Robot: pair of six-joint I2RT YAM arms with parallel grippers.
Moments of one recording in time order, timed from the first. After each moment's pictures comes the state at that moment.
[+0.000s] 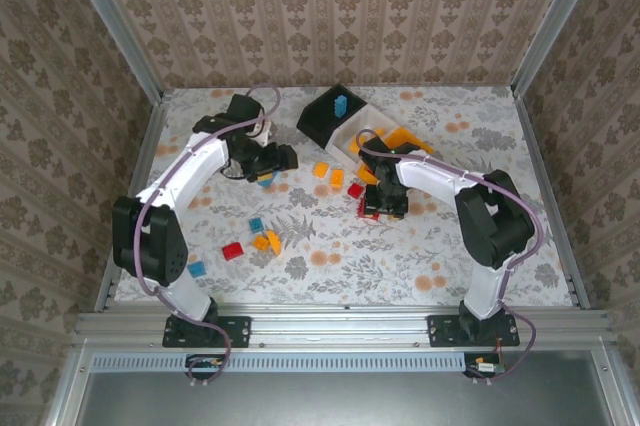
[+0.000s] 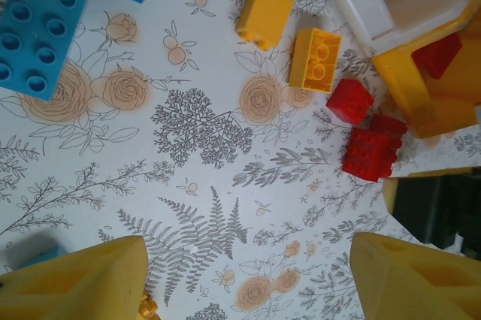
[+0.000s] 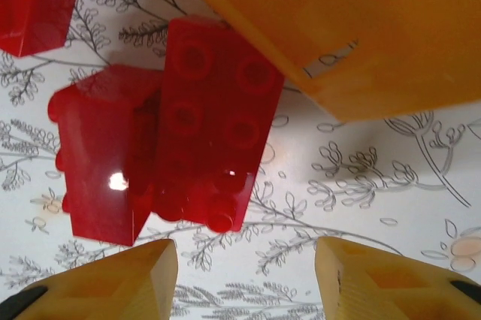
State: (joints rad) left arm -0.37 1.65 1.42 -0.94 0.39 -0.43; right arm 0.50 1.85 1.28 -0.92 -0.05 0.66
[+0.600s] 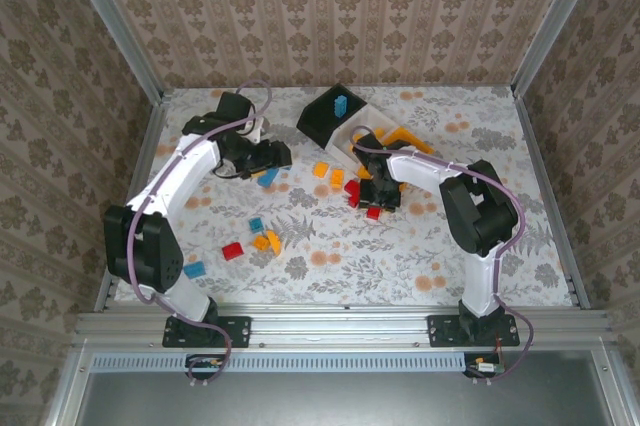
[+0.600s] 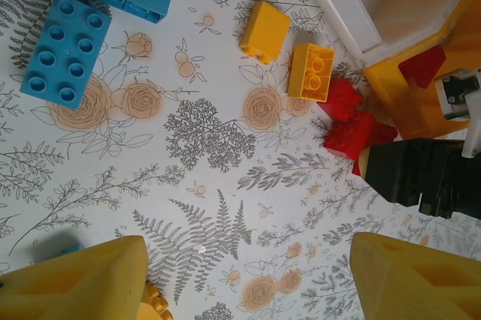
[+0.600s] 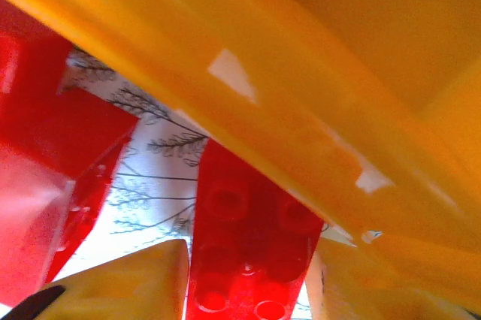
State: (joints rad) left arm -0.34 1.61 1.41 -0.94 0.40 -0.41; right arm 0.49 1.96 1.34 -0.86 -0.03 0.68
